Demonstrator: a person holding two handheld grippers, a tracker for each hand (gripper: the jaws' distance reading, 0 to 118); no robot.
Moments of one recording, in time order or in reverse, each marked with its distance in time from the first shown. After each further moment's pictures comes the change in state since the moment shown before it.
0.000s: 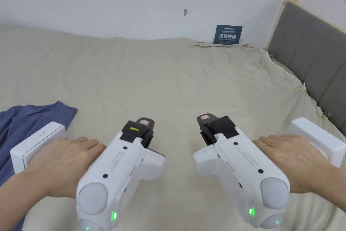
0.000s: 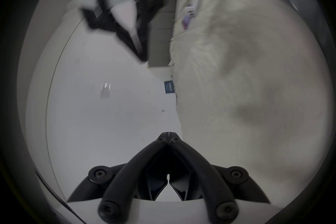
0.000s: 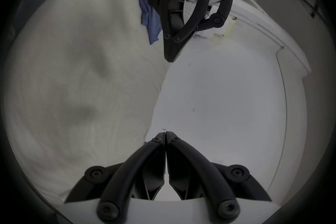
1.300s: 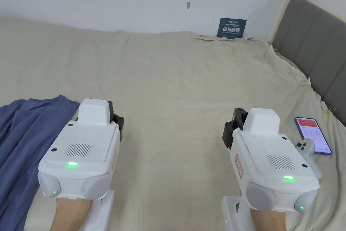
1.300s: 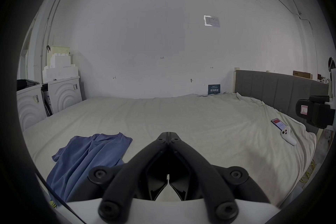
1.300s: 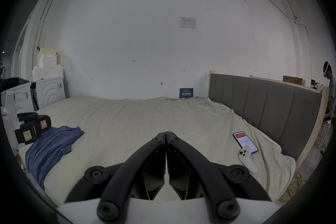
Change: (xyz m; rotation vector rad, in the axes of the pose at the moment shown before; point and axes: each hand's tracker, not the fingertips) left arm -0.036 -0.038 0.001 -0.304 0.185 1.549; right arm 0.008 -0.033 0.014 -0.314 -0.216 -1.723
